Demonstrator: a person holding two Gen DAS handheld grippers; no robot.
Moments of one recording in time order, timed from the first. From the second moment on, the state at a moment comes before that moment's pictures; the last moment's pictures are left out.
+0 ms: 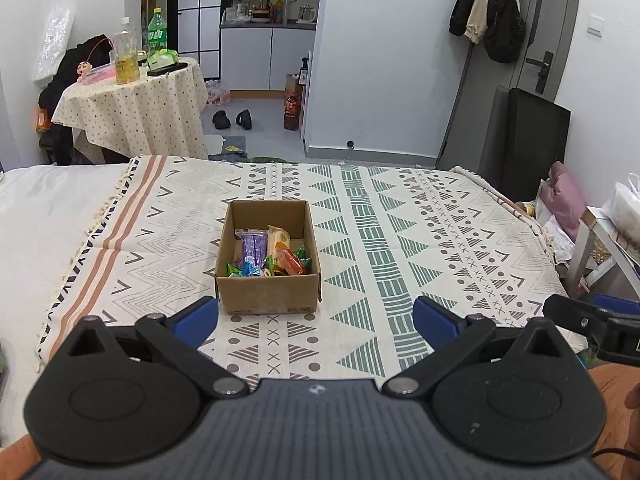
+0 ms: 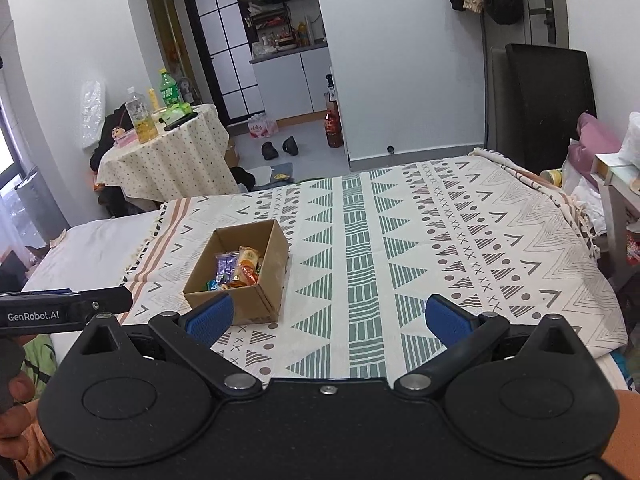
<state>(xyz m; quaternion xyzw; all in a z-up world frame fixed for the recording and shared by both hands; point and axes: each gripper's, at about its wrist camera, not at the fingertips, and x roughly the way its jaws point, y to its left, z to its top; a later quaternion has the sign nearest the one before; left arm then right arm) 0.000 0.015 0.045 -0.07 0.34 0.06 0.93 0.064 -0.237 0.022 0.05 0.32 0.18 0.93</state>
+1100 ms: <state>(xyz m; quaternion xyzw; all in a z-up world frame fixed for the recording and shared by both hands) -0.053 0.025 0.057 -0.05 0.31 0.06 0.95 0.018 -0.236 0.031 0.02 0.28 0.18 0.94</state>
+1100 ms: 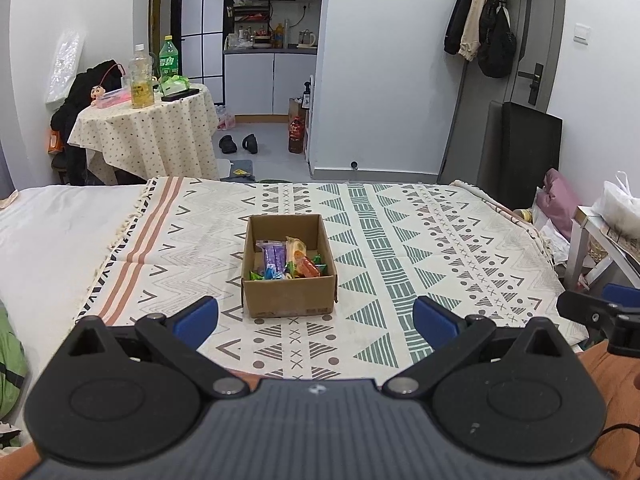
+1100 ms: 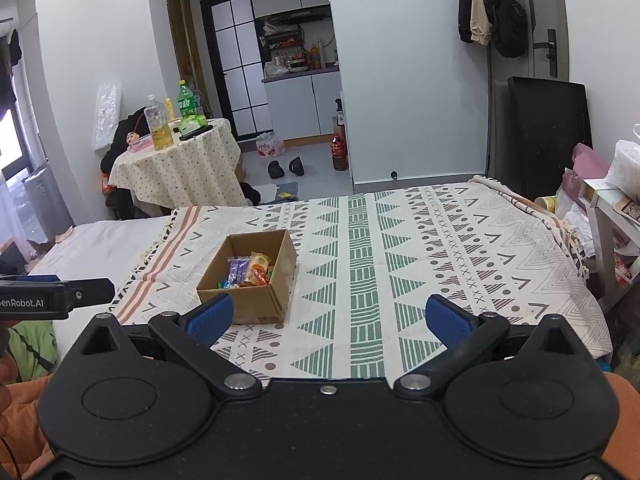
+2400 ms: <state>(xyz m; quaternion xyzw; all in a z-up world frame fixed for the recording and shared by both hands) -0.055 0.022 0.062 -0.05 0.31 0.06 0.95 0.021 -0.247 0.026 0.03 0.28 0.17 0.94</state>
